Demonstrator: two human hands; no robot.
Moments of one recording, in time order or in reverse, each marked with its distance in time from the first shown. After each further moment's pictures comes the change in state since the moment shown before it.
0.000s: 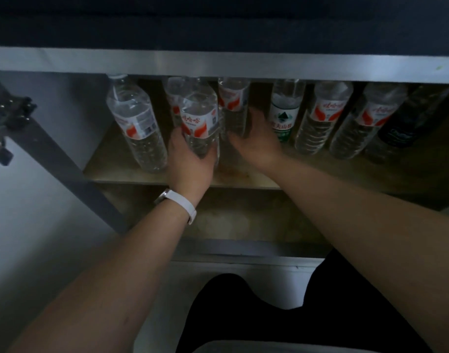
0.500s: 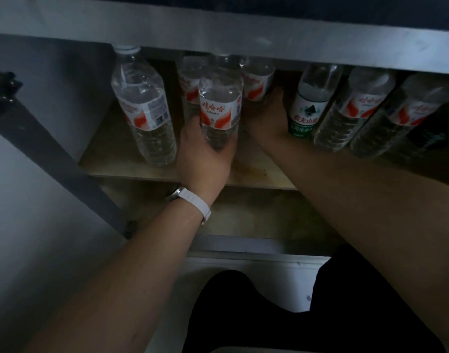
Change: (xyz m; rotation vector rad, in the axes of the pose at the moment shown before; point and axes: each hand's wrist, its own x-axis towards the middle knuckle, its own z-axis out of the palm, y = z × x) left_hand 0.016 -0.015 0.004 0.052 0.026 0.030; right_hand 0.057 0.000 0.037 0.187 0.178 0.203
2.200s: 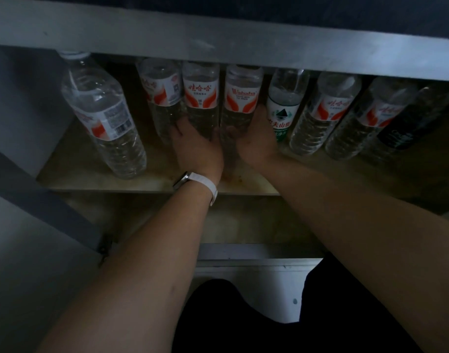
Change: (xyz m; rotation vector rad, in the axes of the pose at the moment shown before) left_hand 0.026 0.004 0.078 0.046 0.085 -0.091; right_hand -0.001 0.045 -0.020 -0.159 -0.018 -0.189
